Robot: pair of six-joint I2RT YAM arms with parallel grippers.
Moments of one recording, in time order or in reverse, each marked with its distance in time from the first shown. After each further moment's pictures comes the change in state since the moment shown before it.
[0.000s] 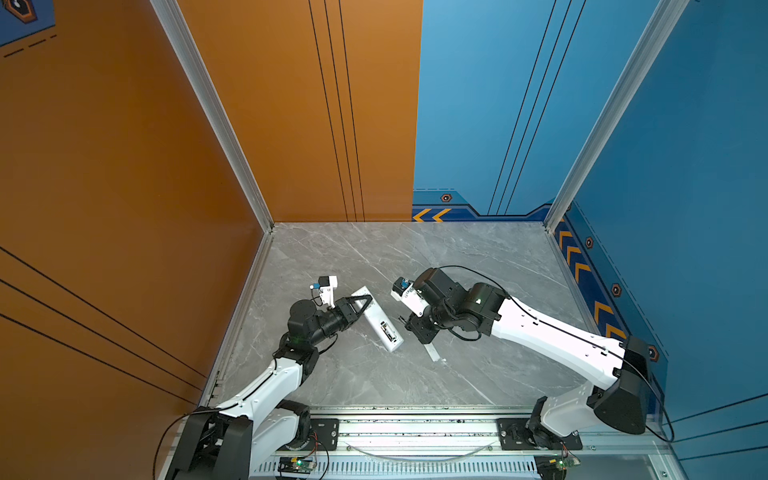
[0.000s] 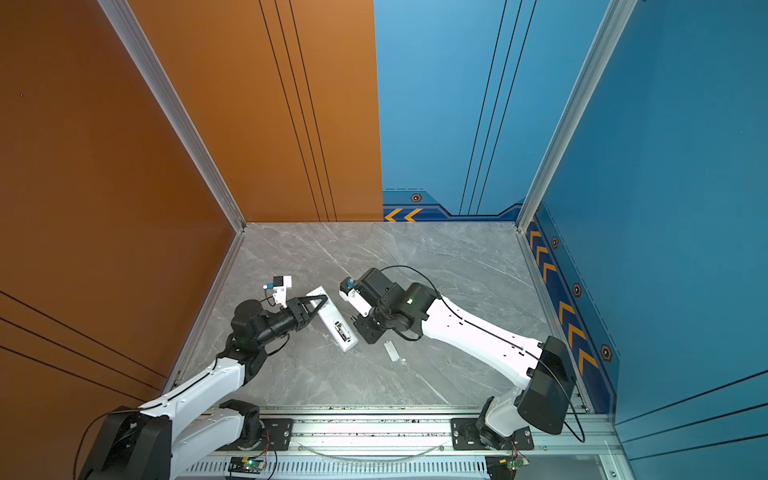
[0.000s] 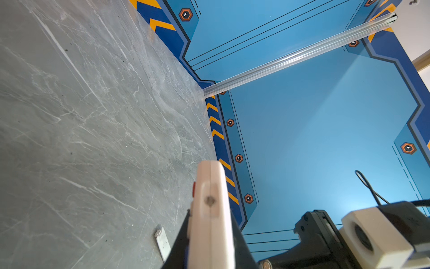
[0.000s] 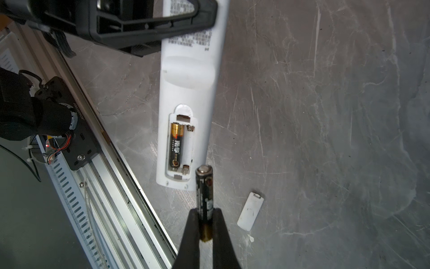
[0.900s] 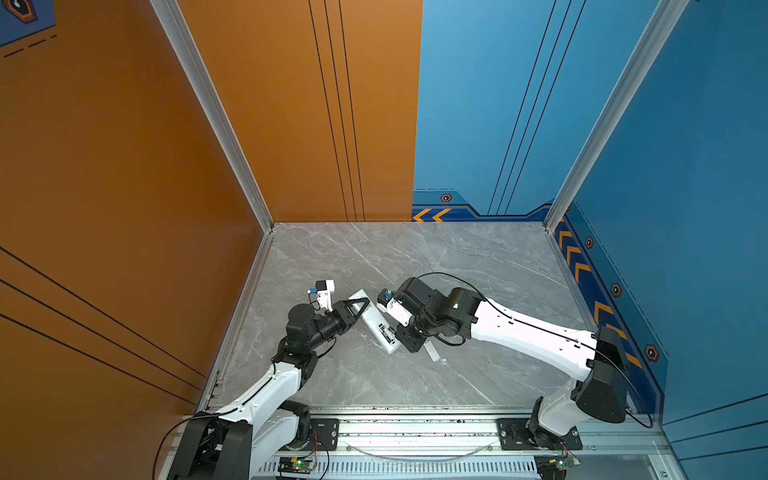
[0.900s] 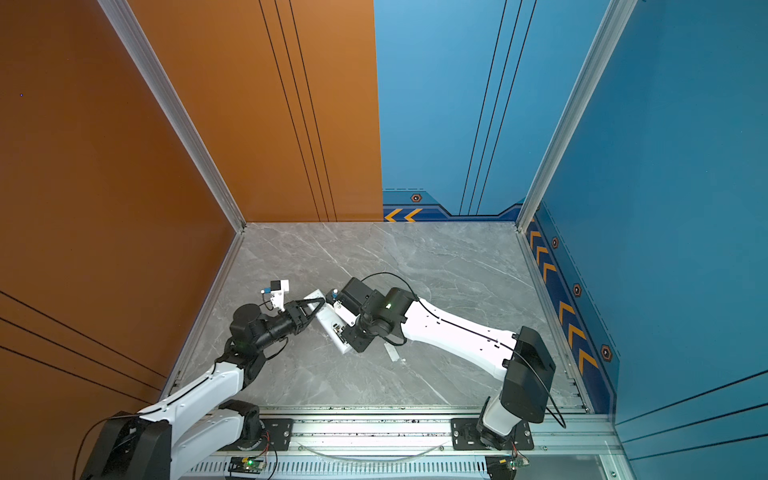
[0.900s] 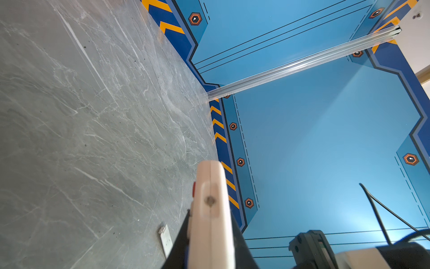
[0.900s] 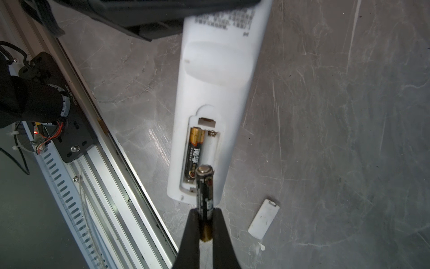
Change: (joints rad) left arm 0.013 -0.027 -0.039 0.000 -0.013 -0.026; right arm 0.070 0.103 0.045 -0.009 0.023 0.001
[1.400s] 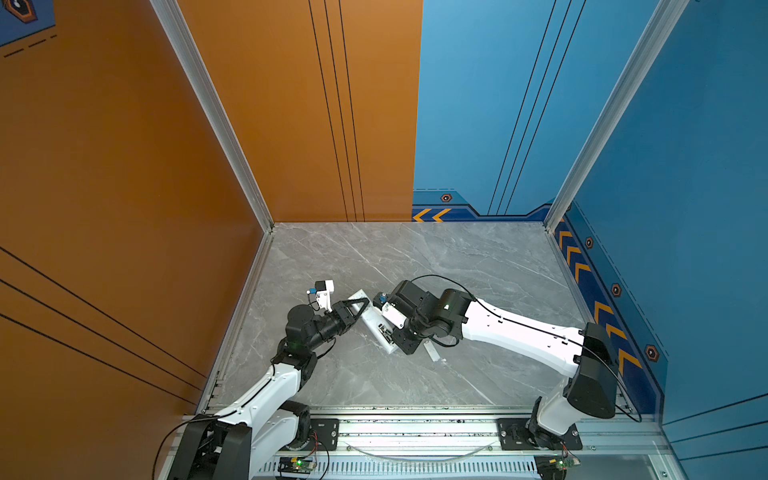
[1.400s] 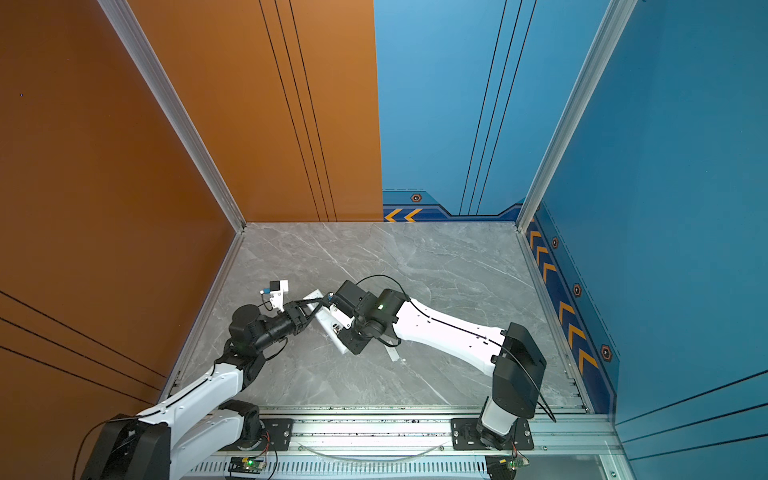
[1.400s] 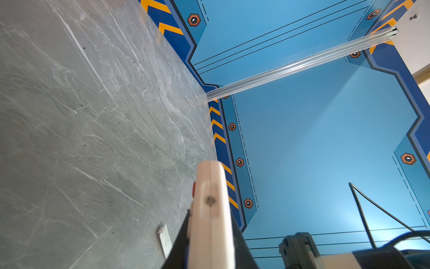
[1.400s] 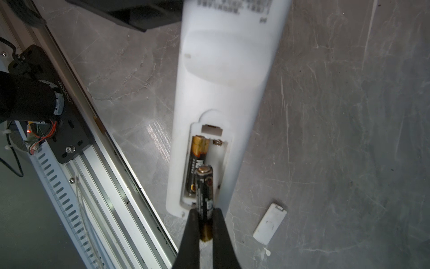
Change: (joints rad) left arm 0.004 -0.013 -0.005 0.000 0.000 -0.005; right arm 0.014 0.050 0.019 0.000 0.002 0.010
